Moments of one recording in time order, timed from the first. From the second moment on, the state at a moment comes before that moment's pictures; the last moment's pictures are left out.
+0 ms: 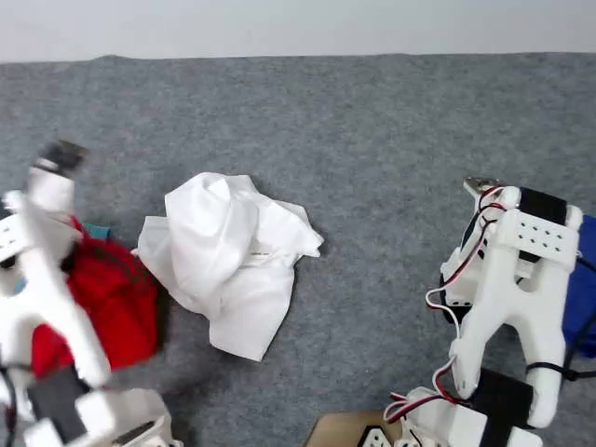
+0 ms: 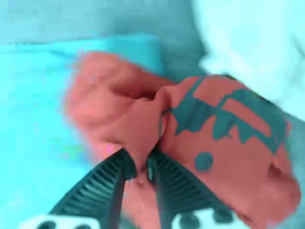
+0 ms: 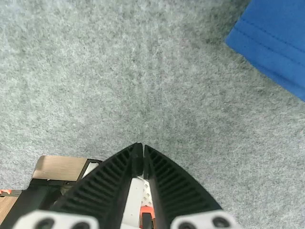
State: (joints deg) left arm -38.2 -9.9 12.8 81.5 -39.3; right arm 18.0 -11.1 20.0 100.5 18.9
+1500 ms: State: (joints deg) left arm -16.2 -14.8 -1.9 98.9 -27.6; right arm 5.4 -11.1 16.2 100.5 18.4
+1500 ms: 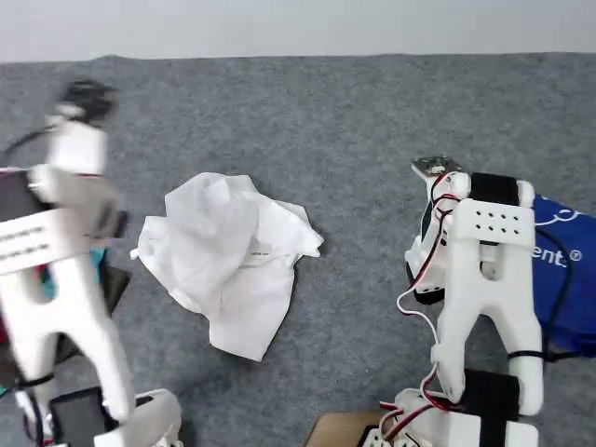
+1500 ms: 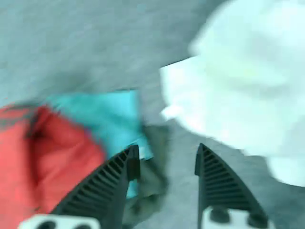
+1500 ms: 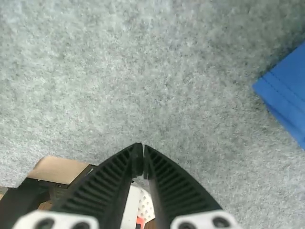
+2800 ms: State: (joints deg) left arm -9.5 4.7 -8.5 92.9 -23.6; right arm 5.4 -11.1 16.2 100.5 18.4
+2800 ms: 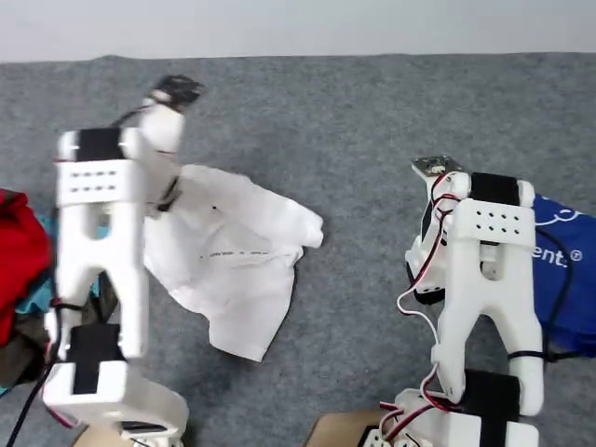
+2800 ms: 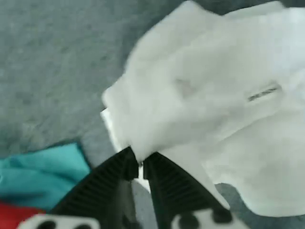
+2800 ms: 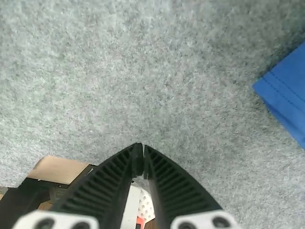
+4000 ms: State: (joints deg) left arm 2.2 -0.2 0.7 98.4 -39.6; right arm 4.8 -11.1 16.2 100.5 18.4
